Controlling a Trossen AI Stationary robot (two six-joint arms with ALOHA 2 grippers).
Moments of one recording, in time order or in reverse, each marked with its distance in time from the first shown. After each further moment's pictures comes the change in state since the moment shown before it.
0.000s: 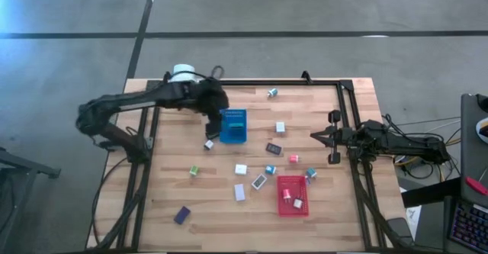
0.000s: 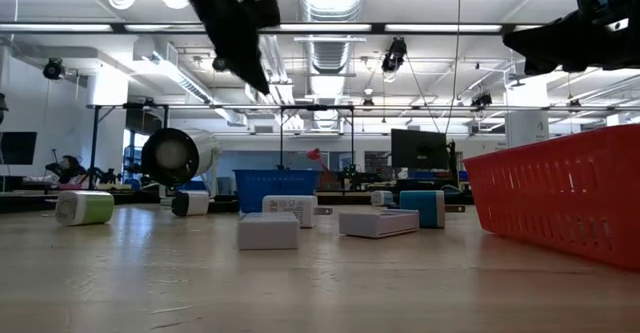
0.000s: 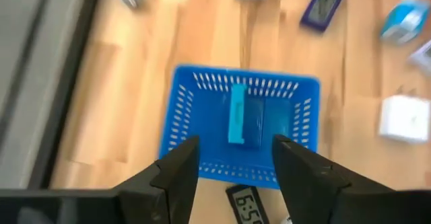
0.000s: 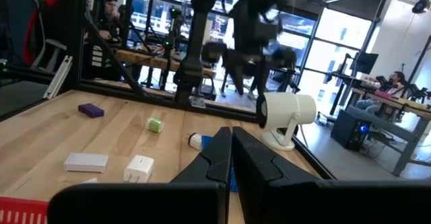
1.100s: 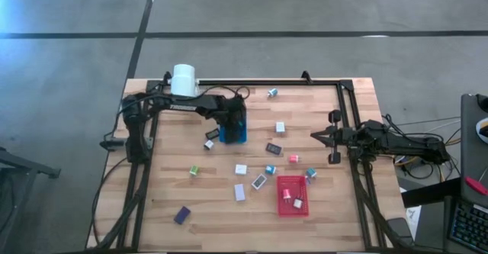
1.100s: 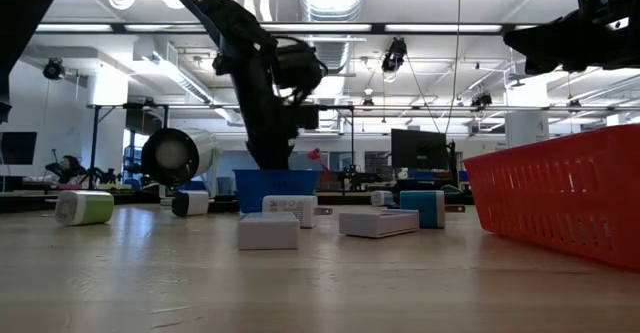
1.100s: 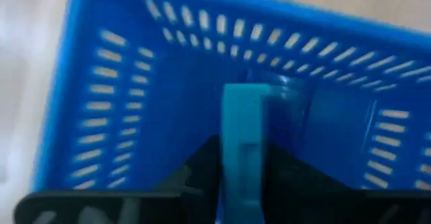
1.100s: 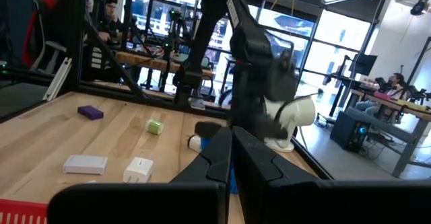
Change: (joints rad) left arm 0.000 0.449 -0.005 0.184 -0.016 -0.119; right arm 0.000 -0.007 0.000 -0.001 0.000 0.000
